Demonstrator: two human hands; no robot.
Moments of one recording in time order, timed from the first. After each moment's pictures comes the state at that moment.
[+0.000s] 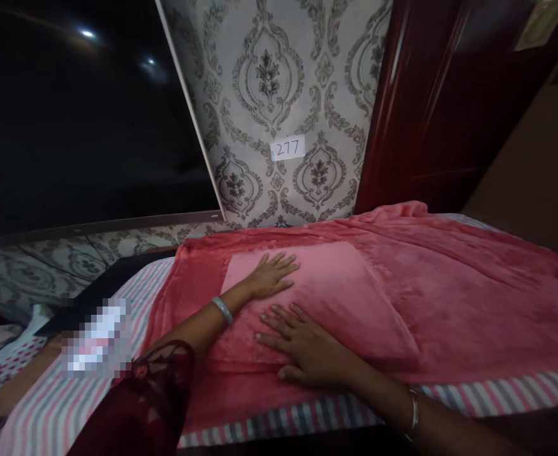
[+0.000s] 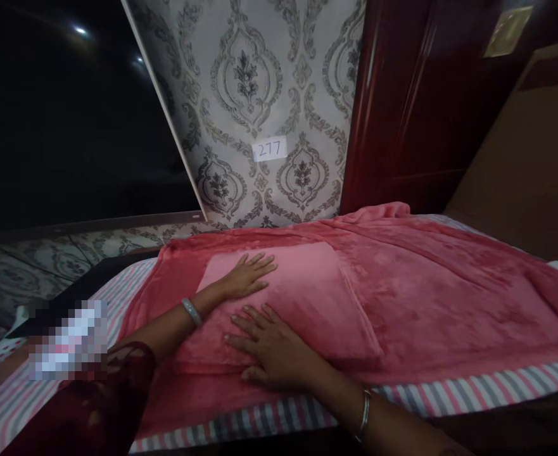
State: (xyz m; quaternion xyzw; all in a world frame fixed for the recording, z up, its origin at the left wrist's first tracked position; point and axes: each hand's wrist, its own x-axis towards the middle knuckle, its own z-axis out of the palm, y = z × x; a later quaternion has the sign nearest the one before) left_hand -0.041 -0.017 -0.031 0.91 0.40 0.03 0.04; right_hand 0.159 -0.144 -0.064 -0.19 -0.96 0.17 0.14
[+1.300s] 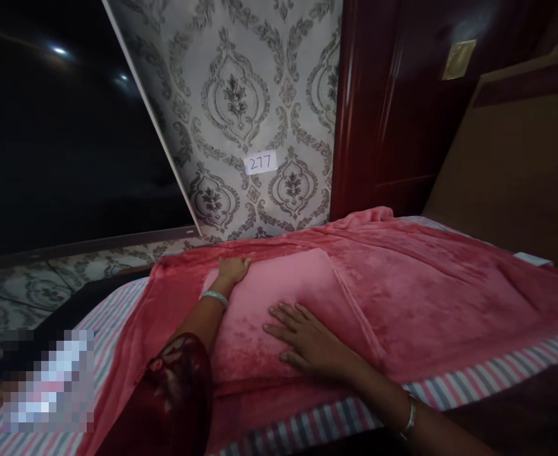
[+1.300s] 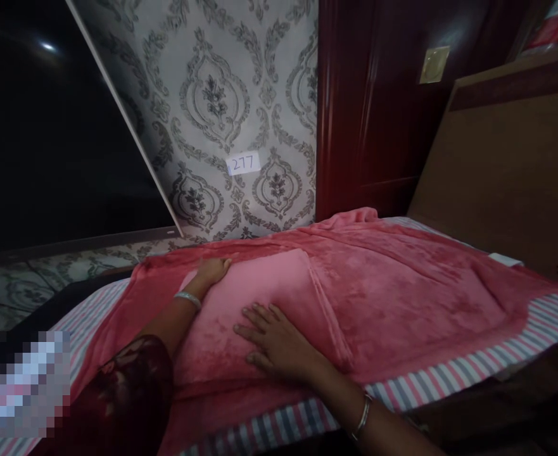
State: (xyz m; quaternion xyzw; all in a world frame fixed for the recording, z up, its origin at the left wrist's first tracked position) left_hand -0.041 0.044 -0.003 0.74 0.67 0.02 -0.06; right_hand 0.207 -0.127 -0.056 -0.32 -0.92 0.17 0.14
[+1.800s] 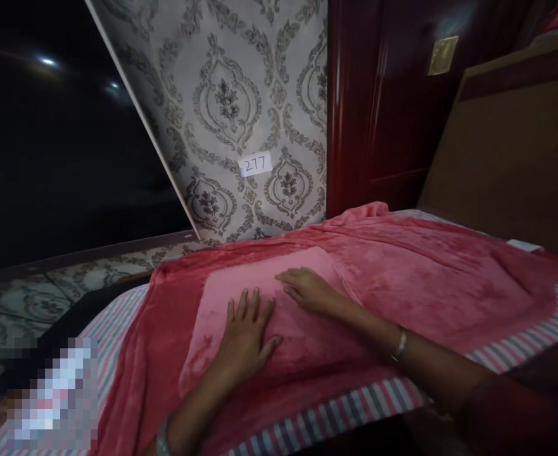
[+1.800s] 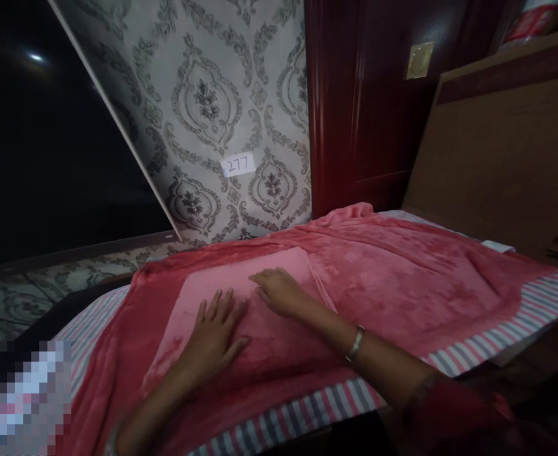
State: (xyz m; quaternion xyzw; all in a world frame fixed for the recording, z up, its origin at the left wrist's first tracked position) left_hand -0.015 -0.138 -0.043 0.84 0.53 0.08 -0.10; right_hand 0.202 -0.061 -0.019 -0.42 -0.87 0.11 0.22
